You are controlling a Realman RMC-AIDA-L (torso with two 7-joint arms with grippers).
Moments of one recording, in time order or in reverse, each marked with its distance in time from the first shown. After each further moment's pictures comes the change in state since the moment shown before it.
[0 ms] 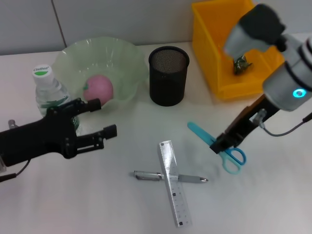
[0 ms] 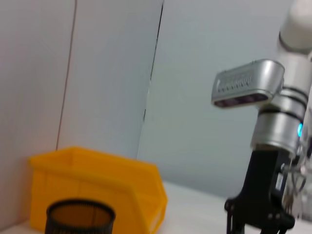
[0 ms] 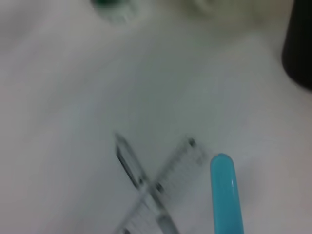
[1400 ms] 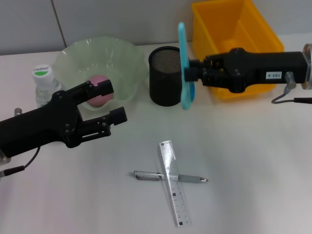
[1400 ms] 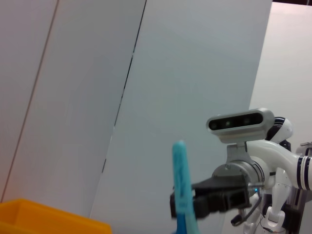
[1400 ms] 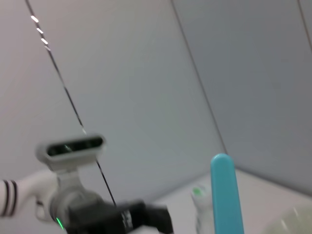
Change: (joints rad) left arm -0.036 -0.009 -0.008 -0.026 -0.096 0.136 -0.082; right arm -0.126 -0.028 0.421 0.342 0.741 0.015 -0.737
